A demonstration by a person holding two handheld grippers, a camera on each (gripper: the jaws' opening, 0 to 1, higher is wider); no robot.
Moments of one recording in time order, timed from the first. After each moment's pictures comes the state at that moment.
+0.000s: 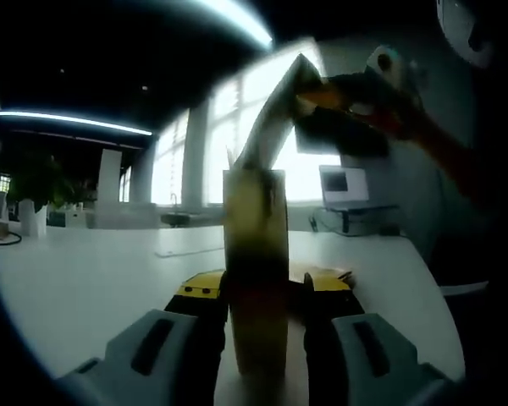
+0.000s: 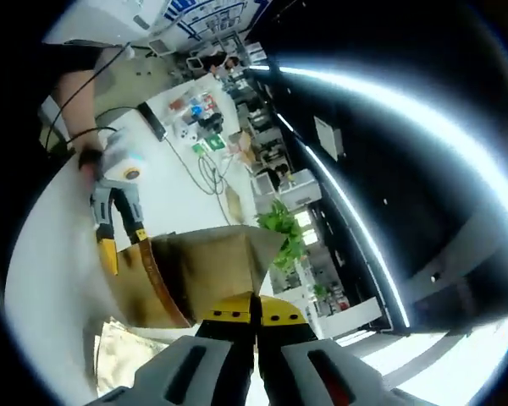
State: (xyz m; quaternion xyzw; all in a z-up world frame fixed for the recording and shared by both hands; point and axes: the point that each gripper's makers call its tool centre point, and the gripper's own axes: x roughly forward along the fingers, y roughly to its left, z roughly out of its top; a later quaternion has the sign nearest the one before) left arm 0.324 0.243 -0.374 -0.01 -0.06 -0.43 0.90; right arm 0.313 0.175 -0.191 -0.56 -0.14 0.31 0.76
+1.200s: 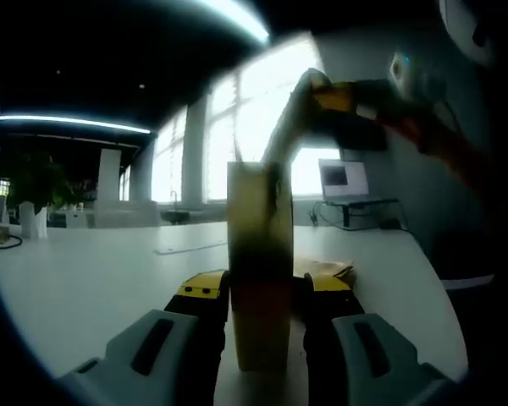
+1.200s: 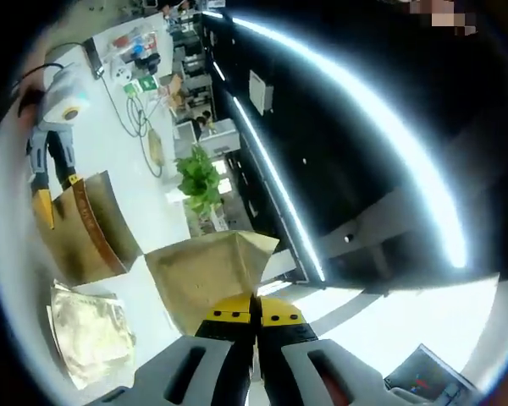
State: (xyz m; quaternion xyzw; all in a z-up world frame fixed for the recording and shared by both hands) left arm 0.323 0.240 -0.379 0.00 -0.05 -0.43 0.90; right arm 0.310 0.093 -0.171 -0.56 -0.15 0.05 0.81
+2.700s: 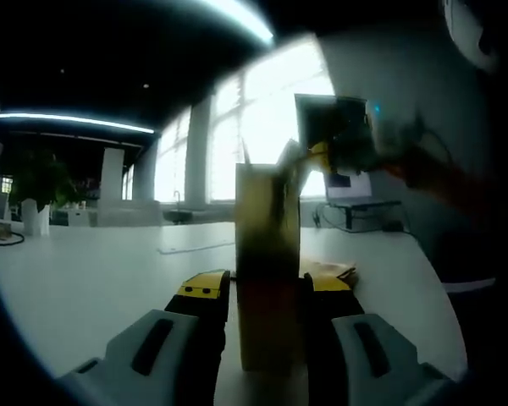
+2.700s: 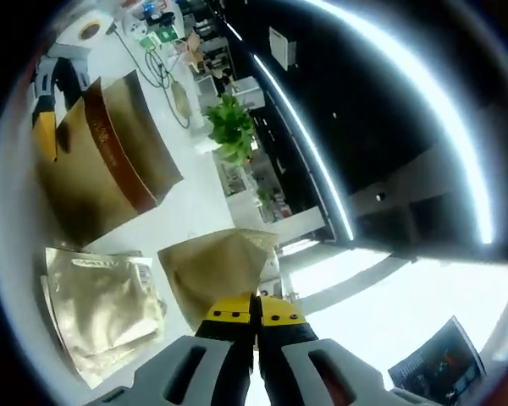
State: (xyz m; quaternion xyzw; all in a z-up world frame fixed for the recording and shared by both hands) left arm 0.326 0.244 -0.379 -0.01 -0.05 -0.43 0.90; right arm 0.375 0.072 -0.264 -0.57 -0.02 0.05 0.82
